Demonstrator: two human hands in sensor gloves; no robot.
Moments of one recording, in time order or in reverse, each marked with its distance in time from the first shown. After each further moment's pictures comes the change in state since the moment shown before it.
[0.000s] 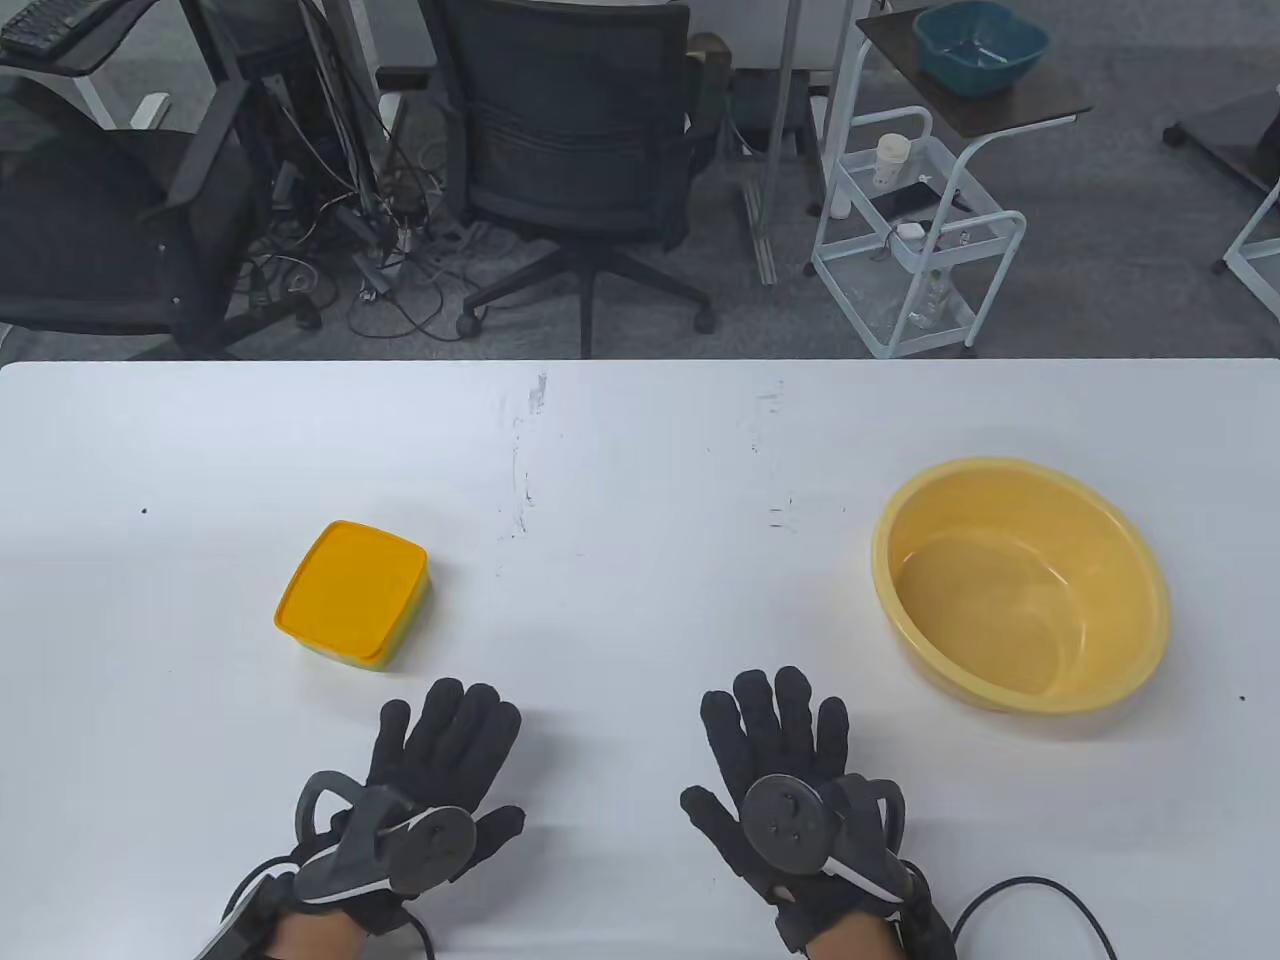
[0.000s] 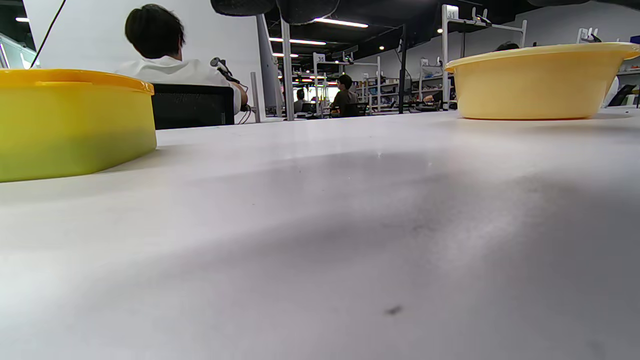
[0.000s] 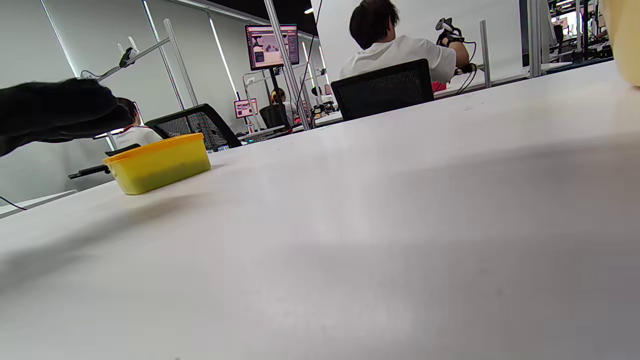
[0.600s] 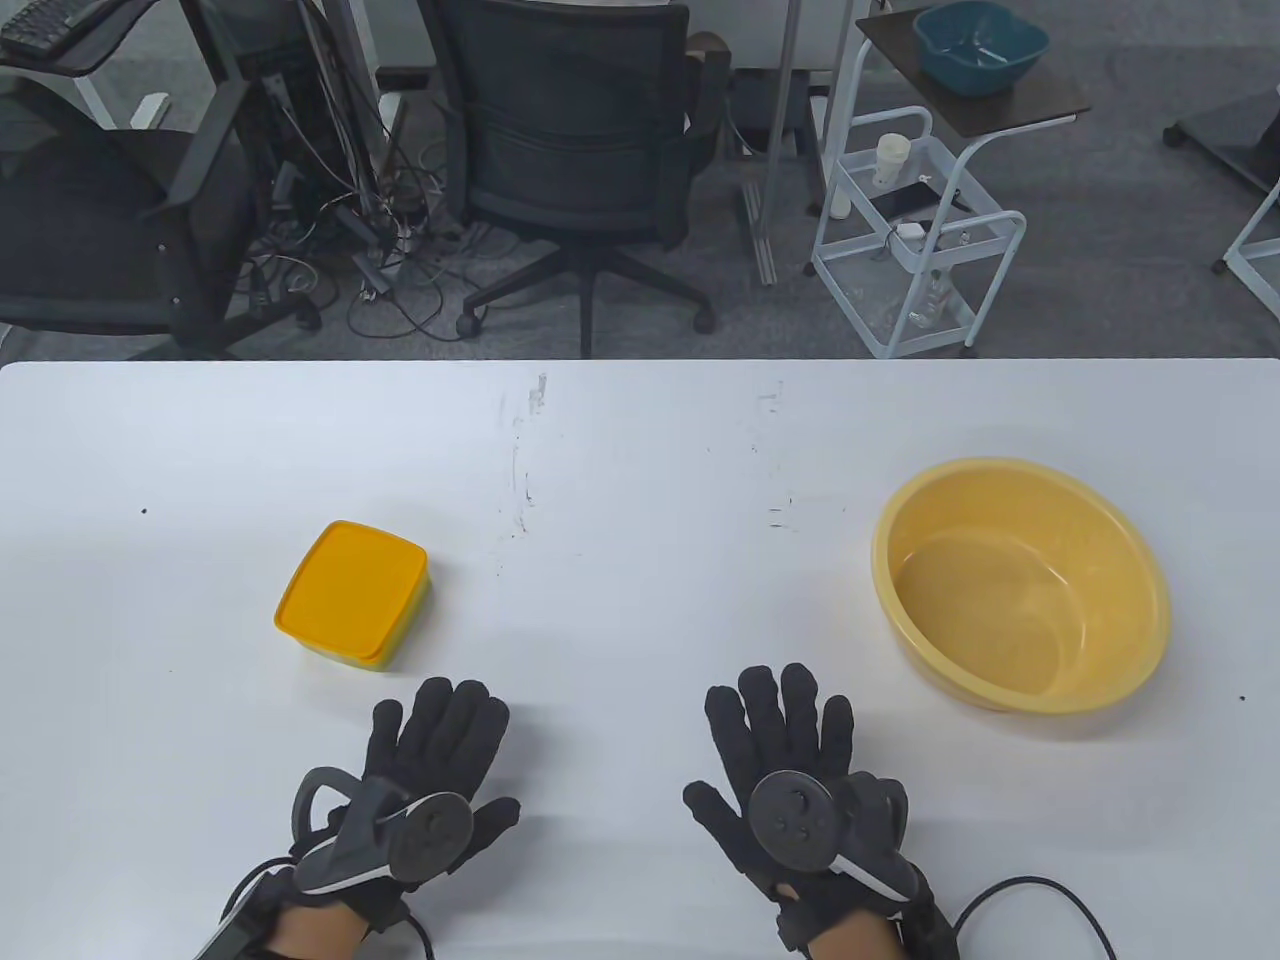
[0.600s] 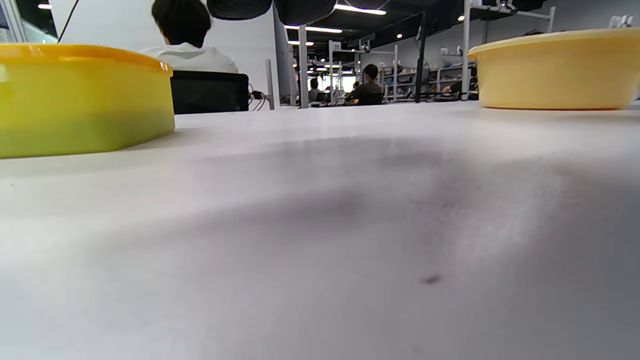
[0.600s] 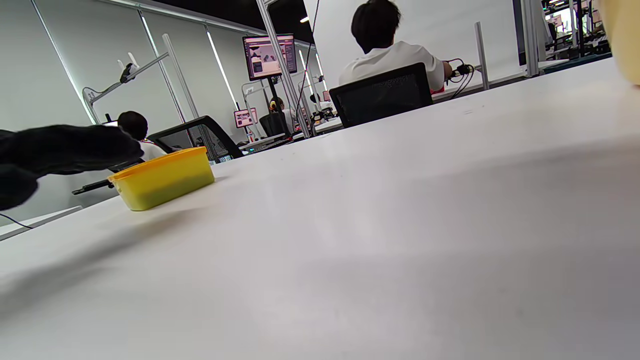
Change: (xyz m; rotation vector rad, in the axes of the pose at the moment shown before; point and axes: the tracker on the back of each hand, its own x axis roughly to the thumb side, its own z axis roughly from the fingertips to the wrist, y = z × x) left_hand -0.007 -0.010 -0.007 -0.051 0.075 0.017; right_hand 0.000 -0.005 0.002 -0.021 -0.011 -0.041
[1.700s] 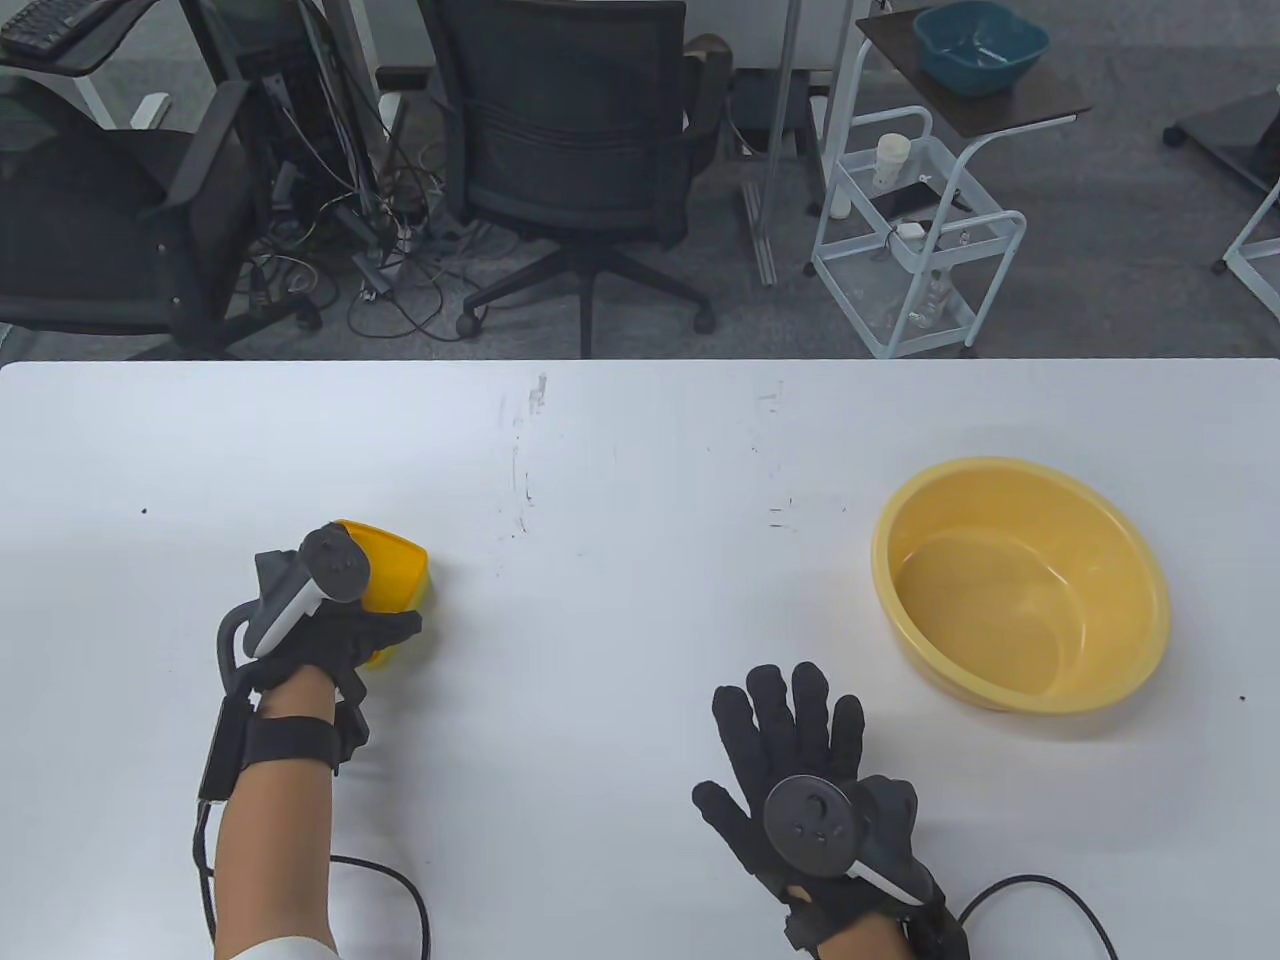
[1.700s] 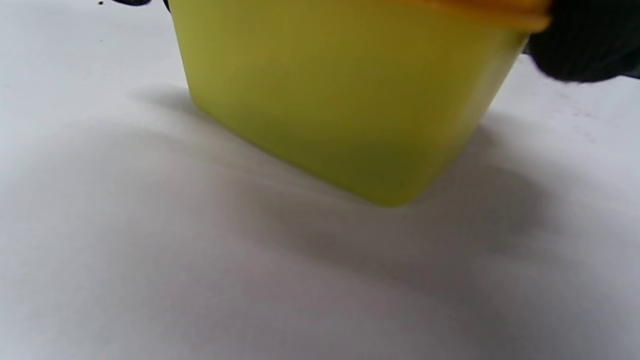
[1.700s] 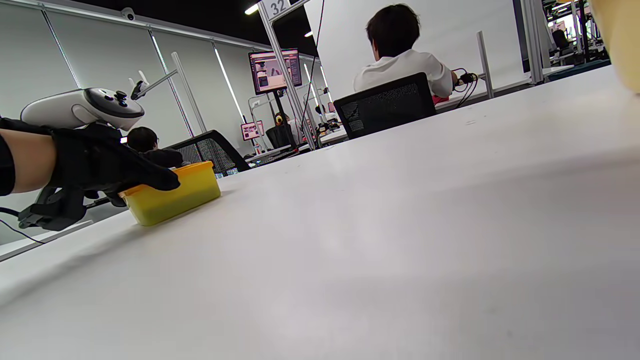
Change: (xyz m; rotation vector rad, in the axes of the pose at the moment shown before) left_hand -0.162 0.016 -0.100 -0.239 0.605 0.326; right_hand -0.006 -0.006 0.003 -0.032 -0.006 -0.027
